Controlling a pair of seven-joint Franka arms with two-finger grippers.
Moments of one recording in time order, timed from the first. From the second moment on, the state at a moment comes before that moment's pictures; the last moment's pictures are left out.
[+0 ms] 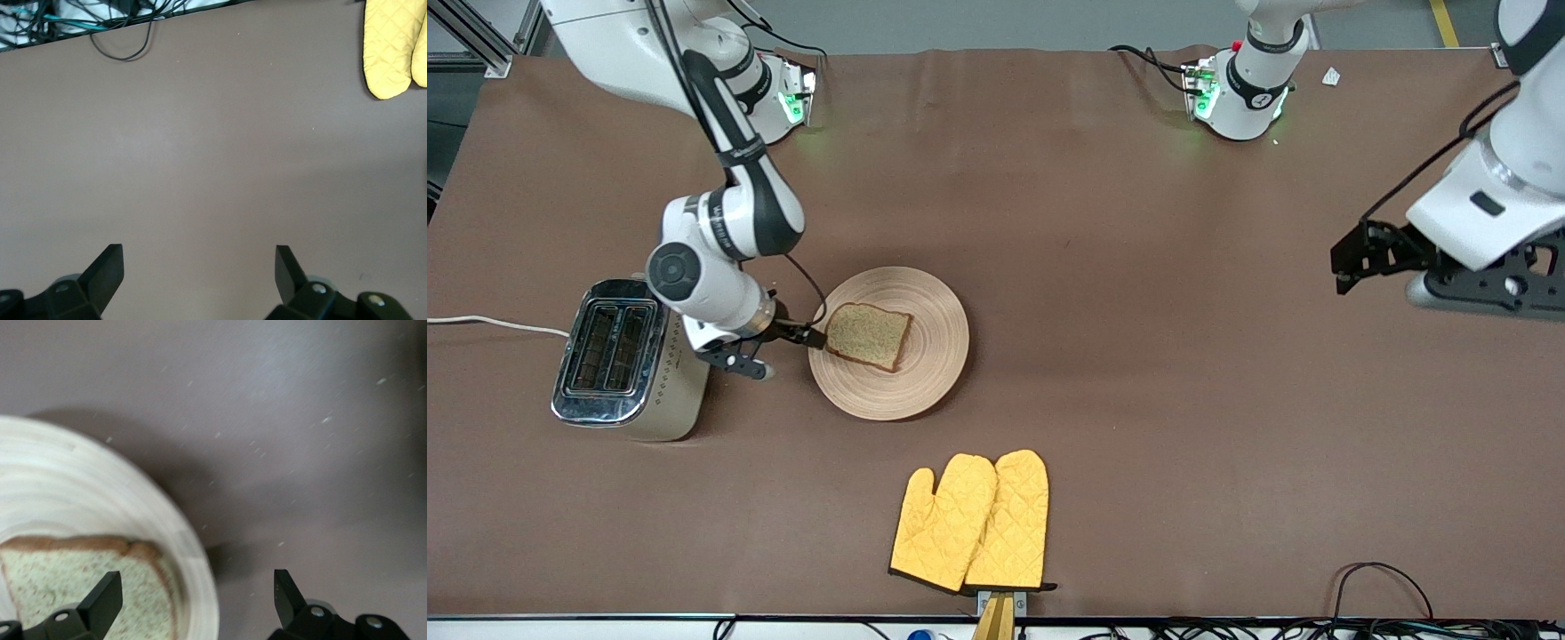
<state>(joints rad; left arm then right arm) 0.13 0.23 -0.46 -1.22 0.20 1.50 -0.14 0.39 0.35 -0.09 -2.11 0.17 2.40 0.50</state>
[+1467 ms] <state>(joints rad) -0.03 0.01 -0.16 -1.54 0.03 1.65 -0.12 0.46 0.34 -0.10 -2.16 0.17 2.45 0.50</state>
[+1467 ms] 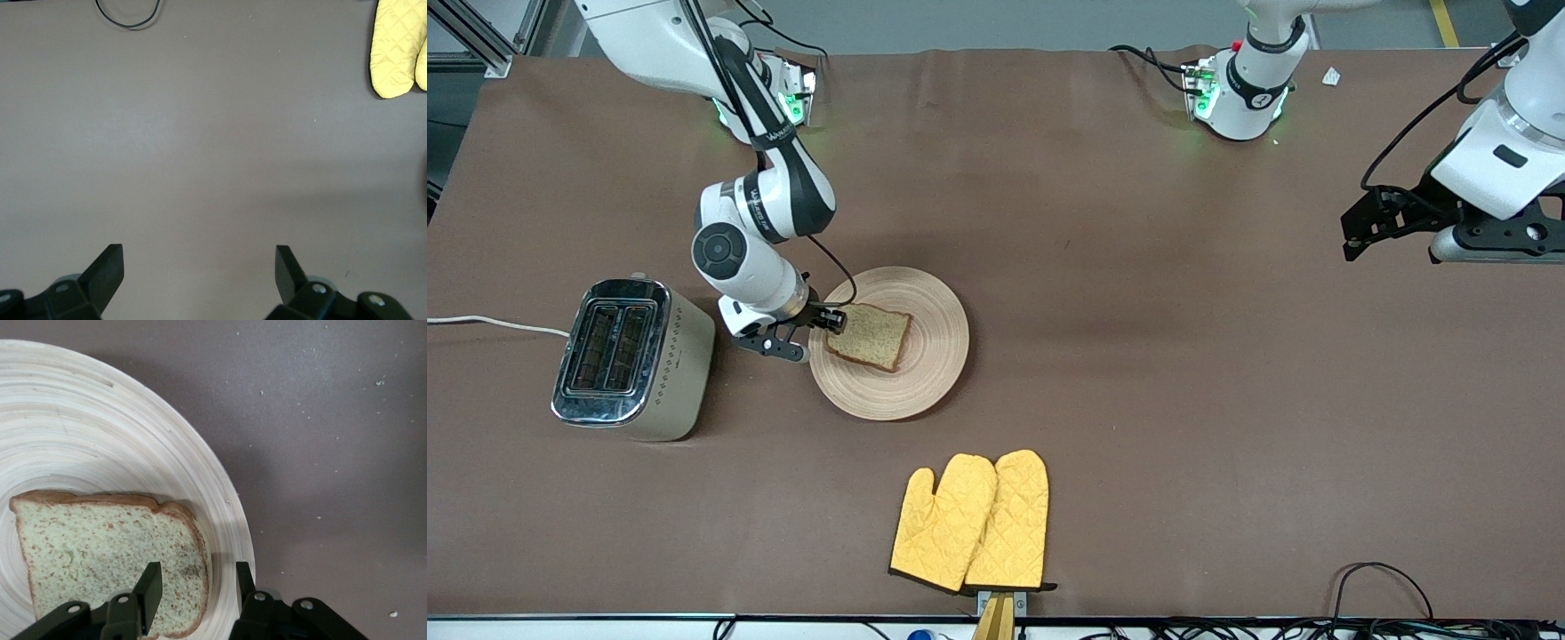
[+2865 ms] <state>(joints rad) -0.03 0.01 -0.14 -1.55 0.03 1.65 -0.12 0.46 0.34 -0.10 -2.21 0.17 2.54 0.50</state>
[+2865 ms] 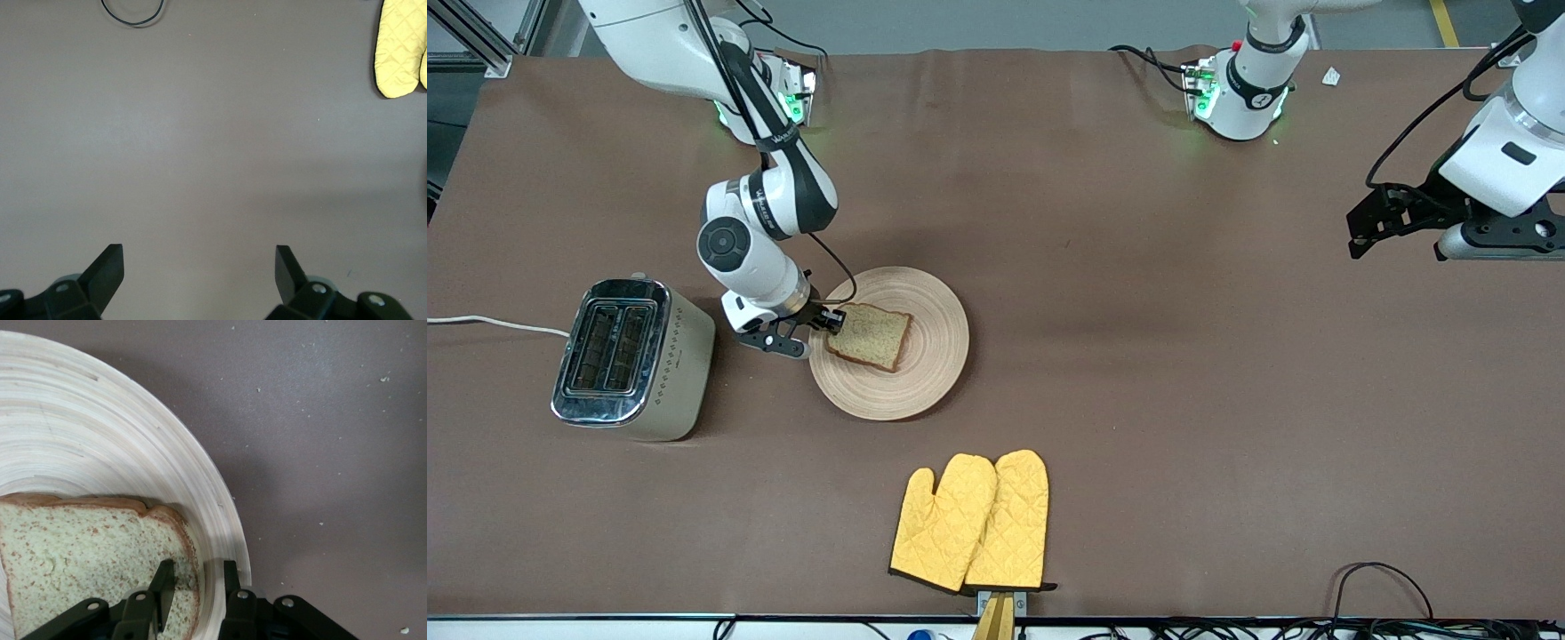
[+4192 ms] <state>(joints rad) -0.03 0.01 -0.14 -1.55 0.03 1.65 -0.12 0.47 0.35 -0.10 -2.21 0.17 2.56 0.50</state>
